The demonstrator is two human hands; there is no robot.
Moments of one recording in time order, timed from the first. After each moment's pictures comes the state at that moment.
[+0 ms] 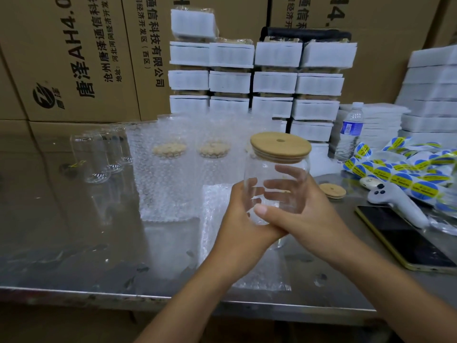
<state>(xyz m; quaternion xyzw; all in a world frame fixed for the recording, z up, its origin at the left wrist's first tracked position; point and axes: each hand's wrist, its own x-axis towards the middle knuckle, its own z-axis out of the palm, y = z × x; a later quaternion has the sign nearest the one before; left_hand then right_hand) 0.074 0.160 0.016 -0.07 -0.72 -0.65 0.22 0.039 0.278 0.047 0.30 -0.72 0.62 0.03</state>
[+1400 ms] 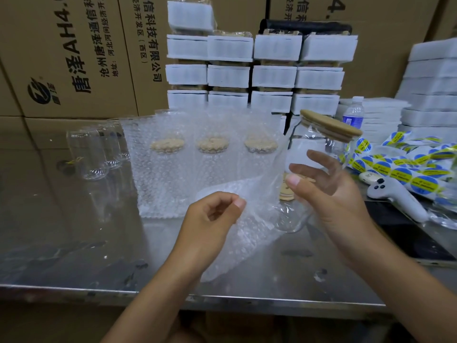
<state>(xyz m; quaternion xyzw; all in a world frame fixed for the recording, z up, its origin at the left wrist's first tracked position) 0.096 0.123 0.019 0.00 -0.73 -0.64 0.24 0.040 0.289 0.058 0.23 -0.61 0.75 0.07</state>
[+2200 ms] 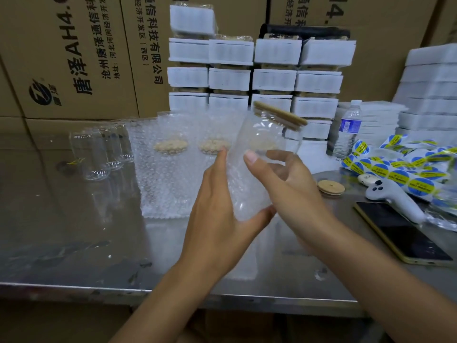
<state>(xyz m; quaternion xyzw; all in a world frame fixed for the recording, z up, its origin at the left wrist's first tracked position) 0.103 0.135 0.030 -0.05 -0.84 -0.38 0.39 0.059 0.243 0.075 0.23 -0.69 0.68 0.05</state>
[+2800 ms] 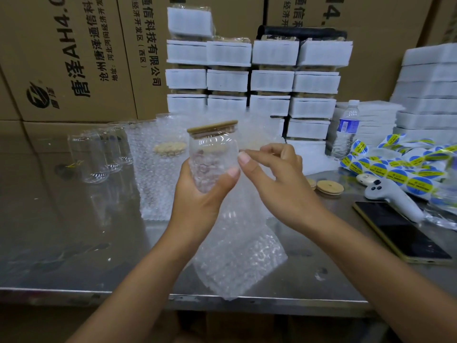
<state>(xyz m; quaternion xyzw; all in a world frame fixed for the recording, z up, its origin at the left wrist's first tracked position) 0.087 0.108 0.047 -0.04 -0.67 -0.66 0.33 0.048 0.241 0.079 0.29 -0.81 0.50 0.12</state>
